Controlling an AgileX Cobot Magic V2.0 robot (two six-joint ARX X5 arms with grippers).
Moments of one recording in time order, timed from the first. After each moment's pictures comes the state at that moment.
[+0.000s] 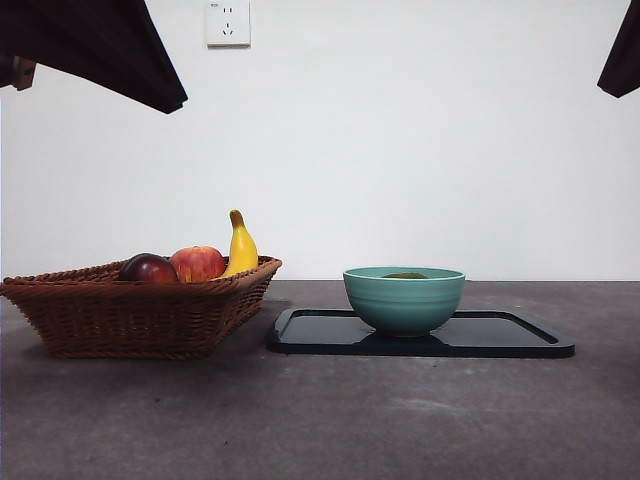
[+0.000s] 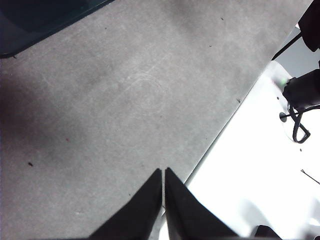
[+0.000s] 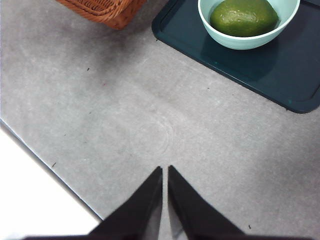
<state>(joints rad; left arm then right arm) -0.66 1.08 0.94 -0.77 0.46 -0.06 0.54 0.79 0.86 -0.89 -0.24 0.11</state>
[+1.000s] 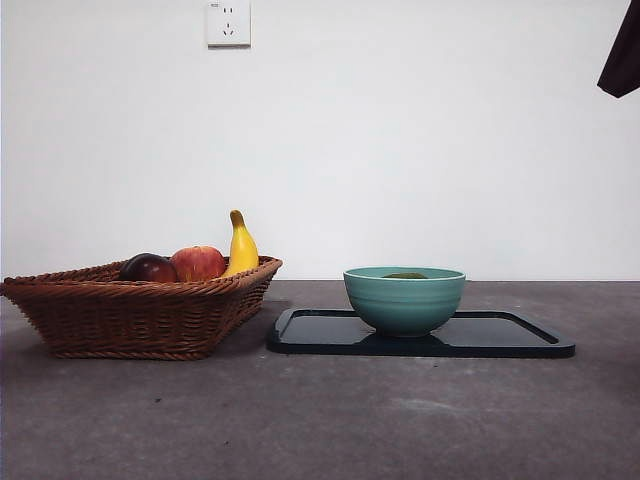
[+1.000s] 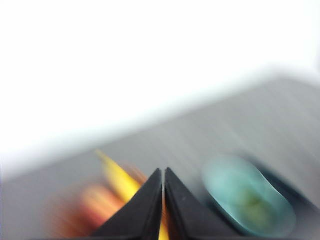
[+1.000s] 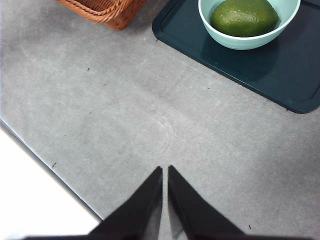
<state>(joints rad) -0.33 0.85 0.94 -0.17 0.17 0.11 0.54 0.79 0.86 -0.89 -0.24 0.11</state>
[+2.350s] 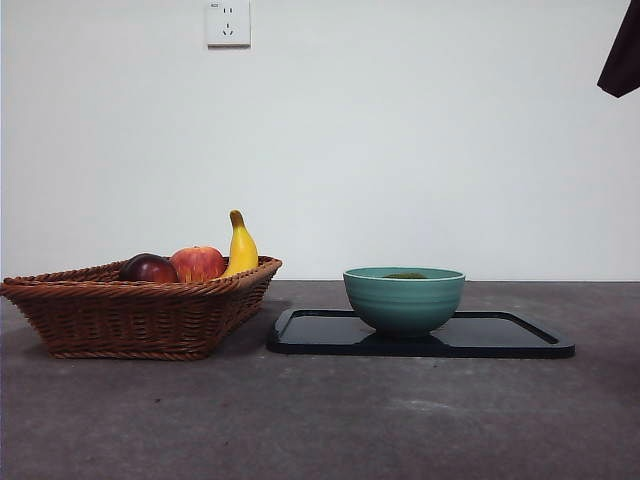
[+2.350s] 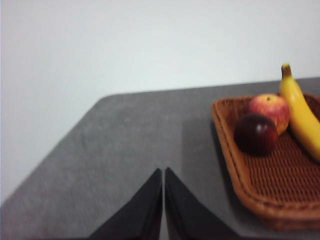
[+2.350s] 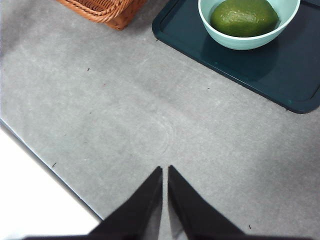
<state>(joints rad) 0.12 0.00 0.06 -0.10 0.06 0.11 0.54 0.79 0.86 -0.89 -0.24 0.11</state>
